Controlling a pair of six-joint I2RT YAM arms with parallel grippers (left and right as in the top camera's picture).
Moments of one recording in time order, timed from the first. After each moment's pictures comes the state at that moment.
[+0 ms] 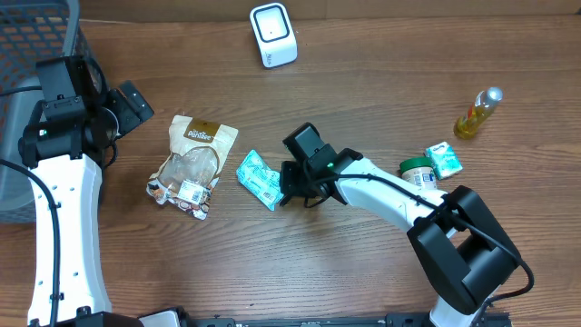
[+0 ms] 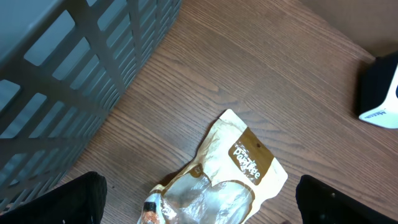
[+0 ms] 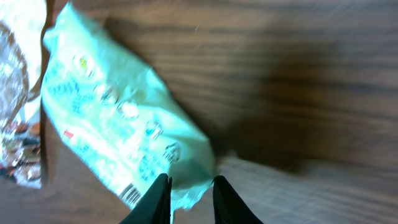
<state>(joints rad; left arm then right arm) 0.22 1.46 1.40 -0.87 -0.04 -0.41 0.70 1.87 1.13 -0.40 -0.20 0.74</state>
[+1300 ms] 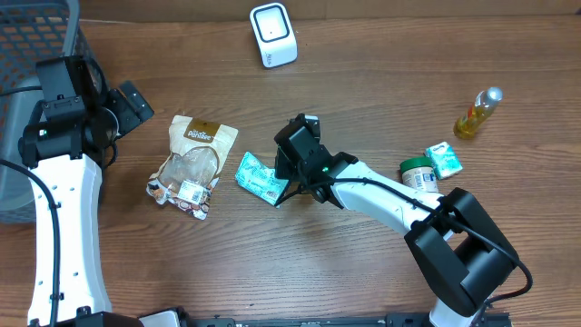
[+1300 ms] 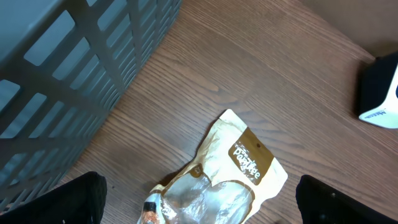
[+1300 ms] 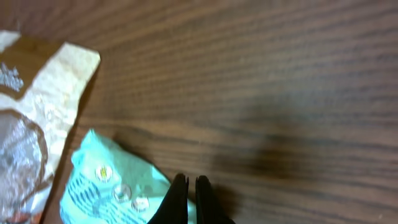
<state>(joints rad) 0.22 1.46 1.40 -0.87 -0.04 -0.41 0.72 1.87 1.13 -0.20 0.11 0.75</state>
